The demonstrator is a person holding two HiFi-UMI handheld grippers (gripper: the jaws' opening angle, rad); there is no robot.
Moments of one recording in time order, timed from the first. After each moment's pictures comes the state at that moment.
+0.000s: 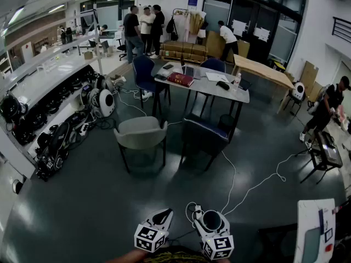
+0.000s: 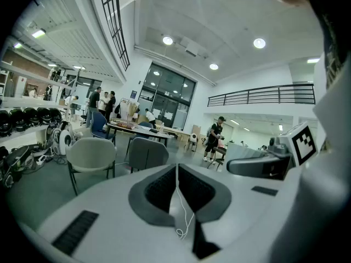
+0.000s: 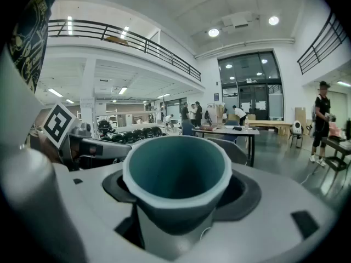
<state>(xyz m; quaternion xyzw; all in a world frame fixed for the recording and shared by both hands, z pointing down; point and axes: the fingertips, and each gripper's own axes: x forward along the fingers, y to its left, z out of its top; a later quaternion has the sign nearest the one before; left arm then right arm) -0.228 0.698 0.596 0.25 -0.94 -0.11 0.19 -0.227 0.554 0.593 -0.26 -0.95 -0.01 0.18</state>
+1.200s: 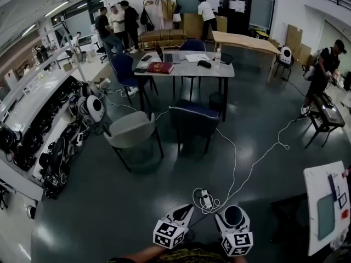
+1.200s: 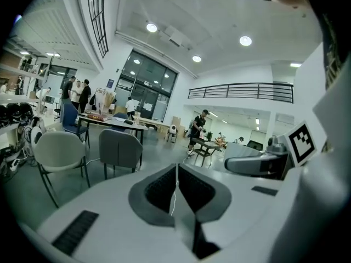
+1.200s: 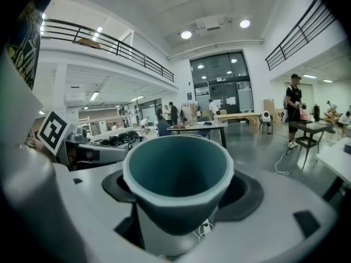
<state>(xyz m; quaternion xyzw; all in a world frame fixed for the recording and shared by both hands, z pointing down) -0.246 0.583 0.601 0.36 -0.91 -0.08 0.20 -0.216 0.441 0.597 -0.13 -0.97 0.05 0.18</state>
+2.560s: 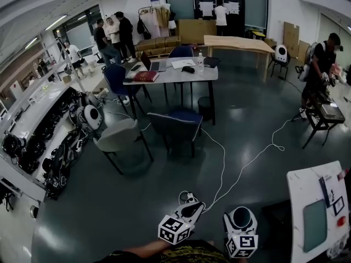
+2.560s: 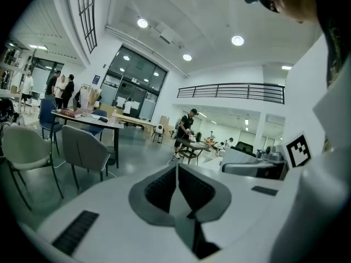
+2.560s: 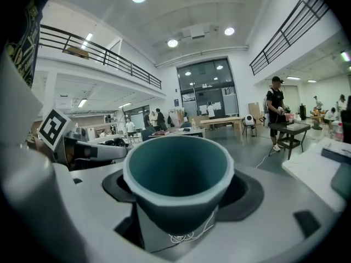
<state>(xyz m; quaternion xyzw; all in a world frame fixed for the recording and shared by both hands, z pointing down) -0.230 0.337 0.573 0.41 -0.88 -0.09 0.19 -0.184 0.197 0.579 -0.07 -0.98 0.07 0.16</state>
